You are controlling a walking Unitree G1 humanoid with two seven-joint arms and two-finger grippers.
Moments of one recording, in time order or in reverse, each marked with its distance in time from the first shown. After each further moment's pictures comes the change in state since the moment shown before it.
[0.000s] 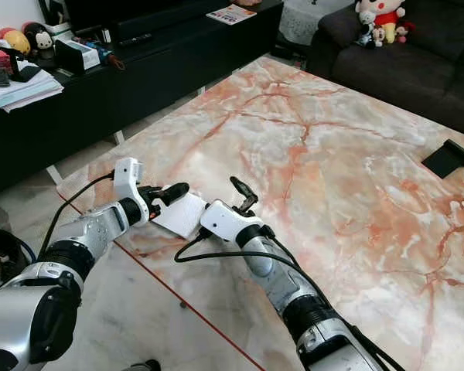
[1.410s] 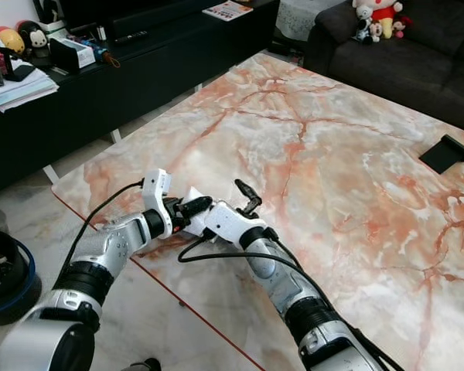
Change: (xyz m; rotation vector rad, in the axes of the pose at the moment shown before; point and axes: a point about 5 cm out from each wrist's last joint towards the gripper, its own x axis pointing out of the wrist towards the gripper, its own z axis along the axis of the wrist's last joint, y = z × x) left arm -0.003 -0.028 -0.008 0.120 -0.150 -0.012; right arm -0.001 0.000 -0.002 0.033 0.018 -0.014
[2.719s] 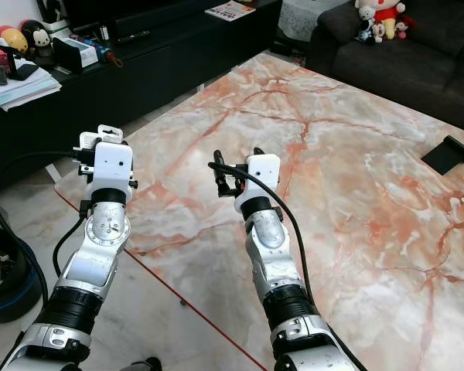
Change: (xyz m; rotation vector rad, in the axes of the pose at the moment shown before) left arm -0.039 0.003 0.054 0.756 -0.440 0.784; right arm 0.014 -0.044 0.039 0.841 -0.207 -0.200
